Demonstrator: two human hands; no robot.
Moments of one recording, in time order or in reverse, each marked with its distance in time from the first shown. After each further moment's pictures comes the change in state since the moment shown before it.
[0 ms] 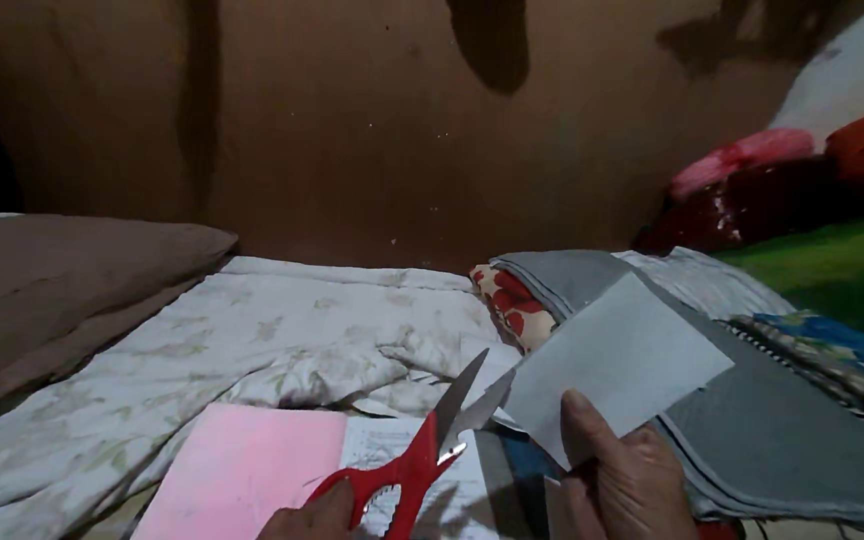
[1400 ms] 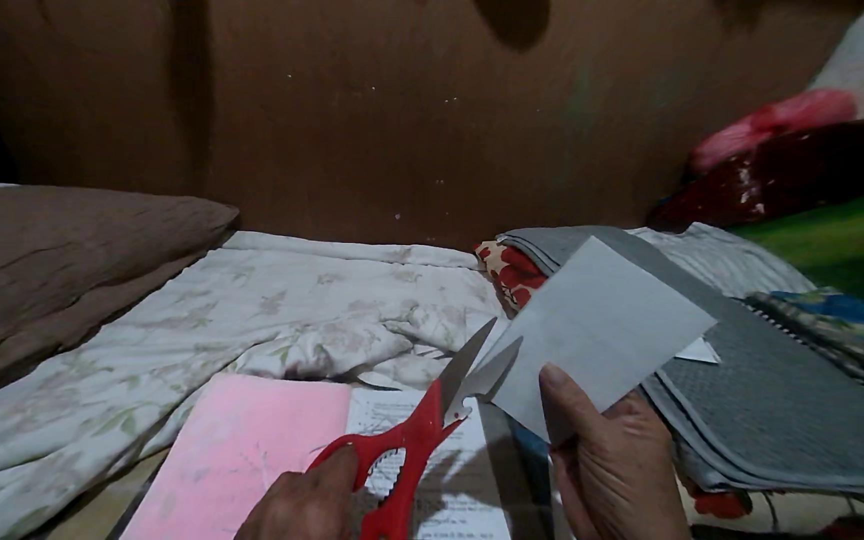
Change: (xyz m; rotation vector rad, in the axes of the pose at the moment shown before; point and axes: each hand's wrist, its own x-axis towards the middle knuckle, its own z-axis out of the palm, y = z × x) left_hand -0.001 0.001 0.000 0.049 0.023 -0.009; right_hand -0.004 0.013 0.006 -0.052 -0.044 -0.016
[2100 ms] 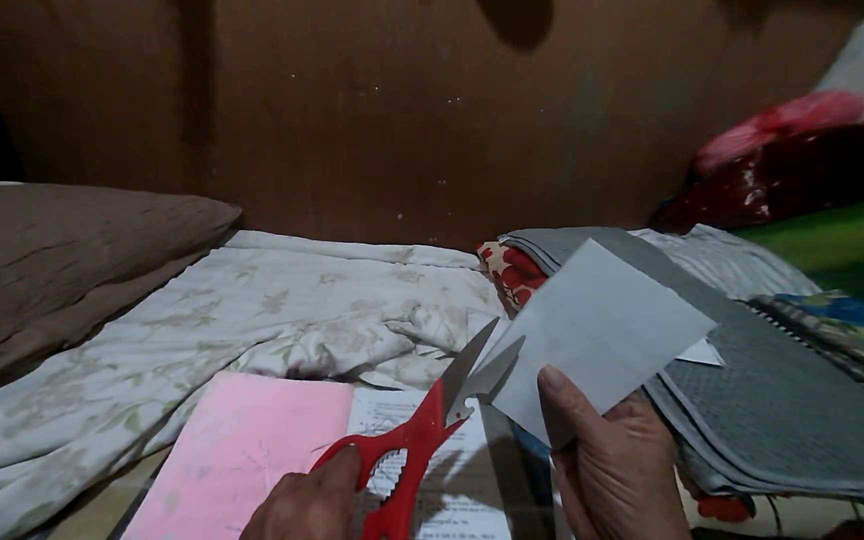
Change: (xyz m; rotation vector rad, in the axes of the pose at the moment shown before) left_hand 0.000 0.003 -0.001 -0.011 -0.004 -0.008; right_hand -0.001 0.000 0.001 -0.012 0.003 -0.009
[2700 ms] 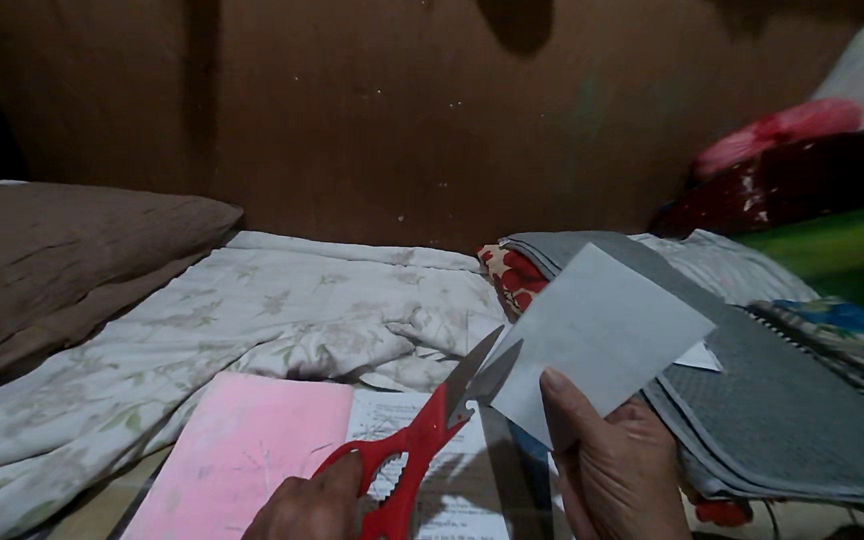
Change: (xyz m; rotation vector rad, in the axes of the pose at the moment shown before) left_hand -0.002 -0.001 0.000 -0.009 -0.010 0.012; right_hand 0.000 -0.002 0.000 -0.002 0.002 0.001
